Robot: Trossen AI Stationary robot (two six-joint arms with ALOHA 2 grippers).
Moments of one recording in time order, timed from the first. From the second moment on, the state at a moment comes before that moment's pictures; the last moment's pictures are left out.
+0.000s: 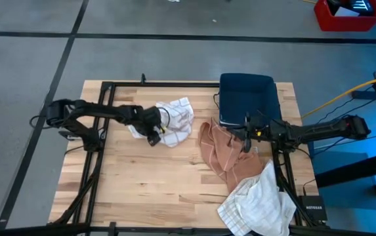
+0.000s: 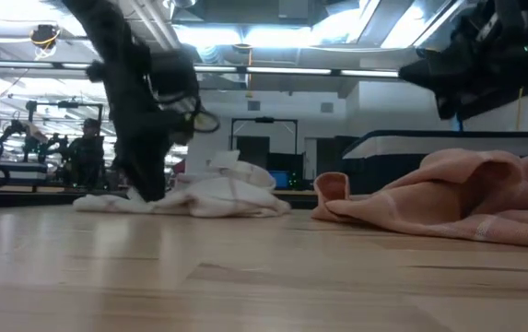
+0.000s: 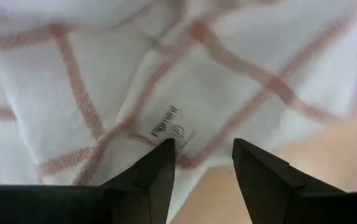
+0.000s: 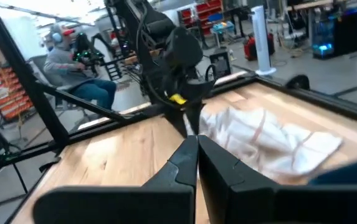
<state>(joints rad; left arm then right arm) 0.28 1.46 0.75 -0.49 0.11 -0.35 0.03 0.64 0.13 0.51 0.16 0.27</state>
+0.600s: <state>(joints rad) 0.34 1.27 0.65 -0.52 0.04 -0.11 0.03 0.89 0.21 0.48 0.19 0.20</state>
